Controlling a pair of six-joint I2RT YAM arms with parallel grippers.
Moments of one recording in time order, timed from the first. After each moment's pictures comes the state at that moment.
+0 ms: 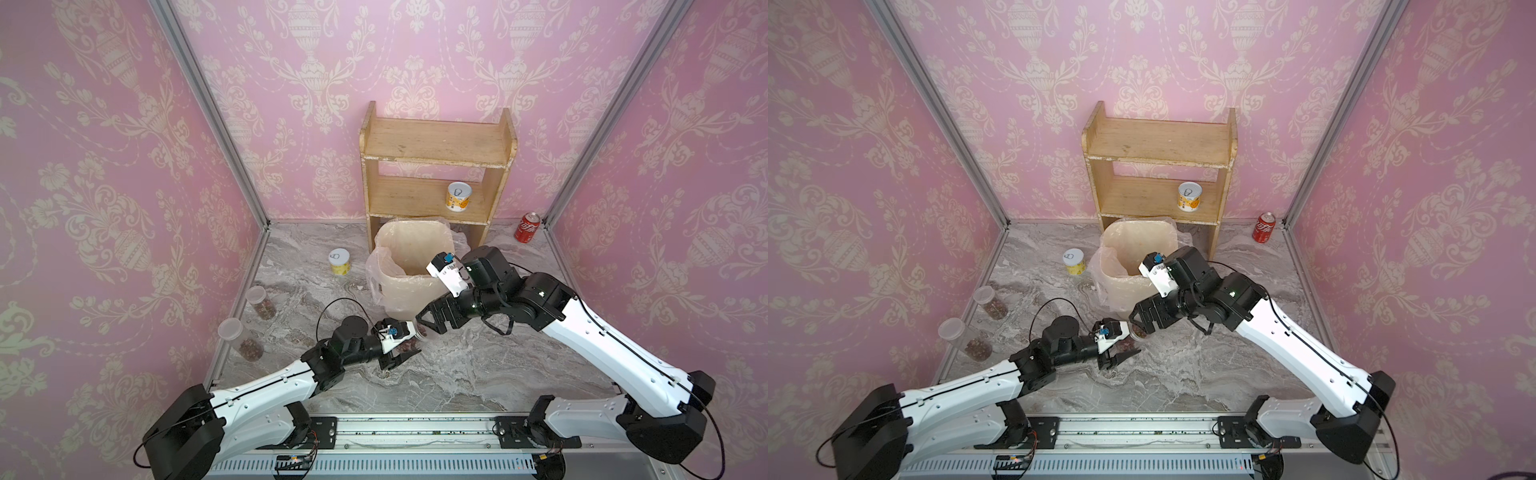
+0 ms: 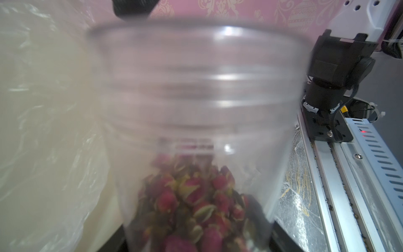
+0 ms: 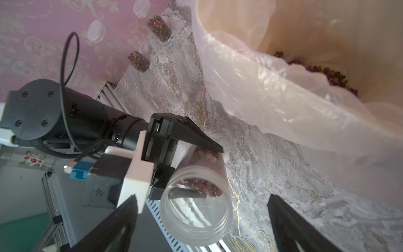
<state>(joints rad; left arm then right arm) -0.83 1.05 0.40 0.33 0.34 0.27 0.77 1.27 1.40 -0.98 -0.26 0.35</state>
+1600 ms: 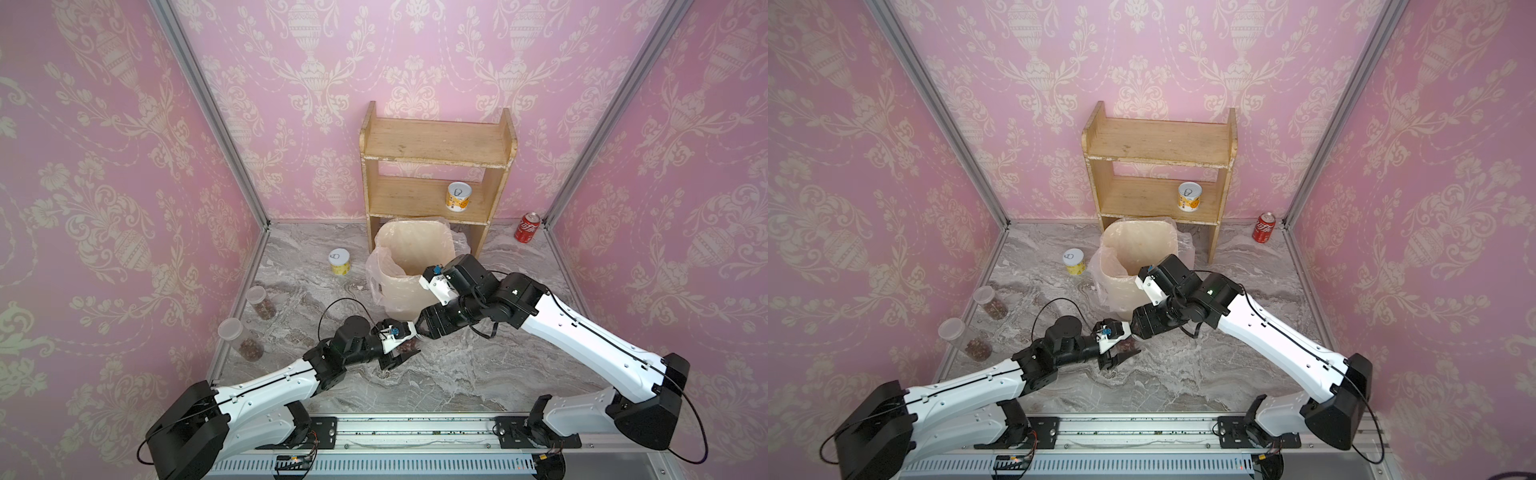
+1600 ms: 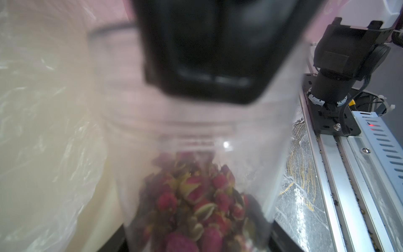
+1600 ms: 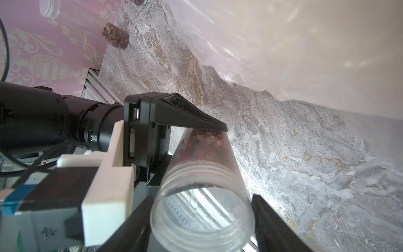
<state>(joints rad) -0.83 1.07 0.40 0.32 0.33 0.28 0.82 1.36 1.38 -1.02 -0.28 0.43</state>
